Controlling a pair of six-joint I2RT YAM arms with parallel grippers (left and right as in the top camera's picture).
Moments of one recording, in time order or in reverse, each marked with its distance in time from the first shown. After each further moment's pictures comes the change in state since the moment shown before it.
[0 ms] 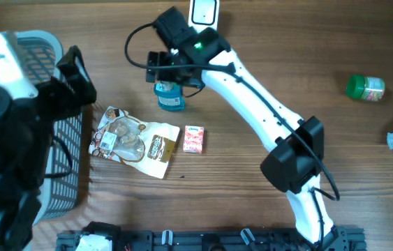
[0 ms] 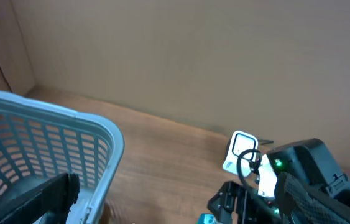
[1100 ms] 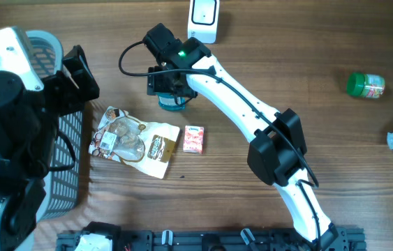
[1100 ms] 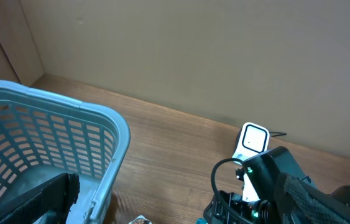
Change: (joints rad) left arm 0.000 0.032 0.000 -0.025 -0.023 -0.004; right arm 0.018 0.121 0.007 -0.012 0.012 -0.031
